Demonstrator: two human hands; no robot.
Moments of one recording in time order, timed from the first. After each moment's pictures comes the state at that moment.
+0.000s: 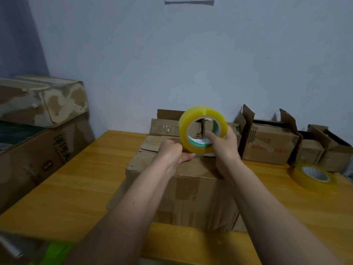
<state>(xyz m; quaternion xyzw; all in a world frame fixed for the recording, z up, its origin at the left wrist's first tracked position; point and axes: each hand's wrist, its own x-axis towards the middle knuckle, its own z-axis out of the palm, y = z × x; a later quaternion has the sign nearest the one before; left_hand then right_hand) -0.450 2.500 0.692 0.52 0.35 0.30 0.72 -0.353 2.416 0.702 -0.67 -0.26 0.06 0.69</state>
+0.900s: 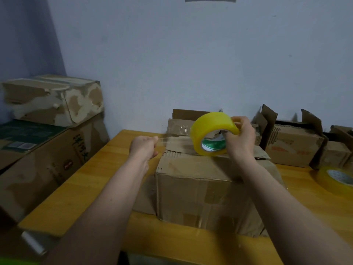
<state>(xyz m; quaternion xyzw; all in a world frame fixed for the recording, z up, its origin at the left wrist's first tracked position) -0.536 2.601 0.685 0.55 0.44 0.40 0.59 -0.379 2.452 0.712 -0.74 -0.29 -0.06 0.60</state>
